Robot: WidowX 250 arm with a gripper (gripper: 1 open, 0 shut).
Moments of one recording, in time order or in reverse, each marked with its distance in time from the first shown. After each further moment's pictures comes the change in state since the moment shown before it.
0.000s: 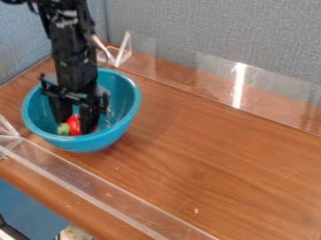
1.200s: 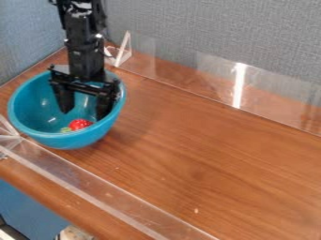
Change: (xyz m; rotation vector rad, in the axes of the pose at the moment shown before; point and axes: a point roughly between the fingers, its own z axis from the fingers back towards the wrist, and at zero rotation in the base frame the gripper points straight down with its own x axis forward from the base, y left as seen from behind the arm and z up) arm 0.028 0.001 -0.012 0.004 0.062 0.070
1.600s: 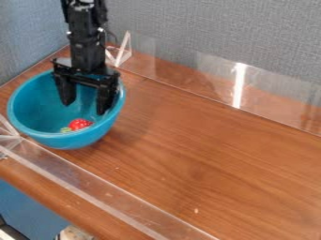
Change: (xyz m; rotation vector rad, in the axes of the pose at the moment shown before) arm 0.014 0.011 -0.007 0.005 0.027 0.001
